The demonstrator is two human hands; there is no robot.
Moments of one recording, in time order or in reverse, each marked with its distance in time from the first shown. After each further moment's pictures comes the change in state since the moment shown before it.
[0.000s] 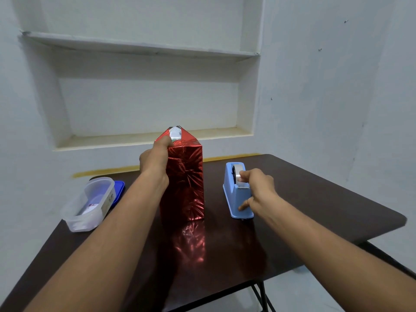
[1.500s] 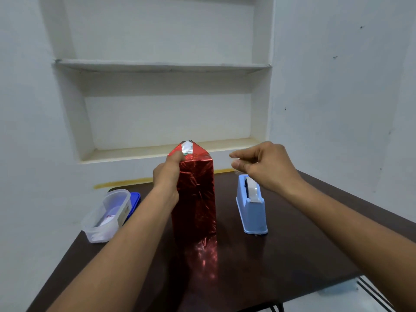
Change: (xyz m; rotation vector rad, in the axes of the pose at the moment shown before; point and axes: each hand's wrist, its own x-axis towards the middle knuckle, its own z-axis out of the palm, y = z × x) left_hand 0.011 -0.006 -0.001 0.021 -0.020 -0.002; right_hand -0.057 -0.078 -0.002 -0.749 -0.308 -0.916
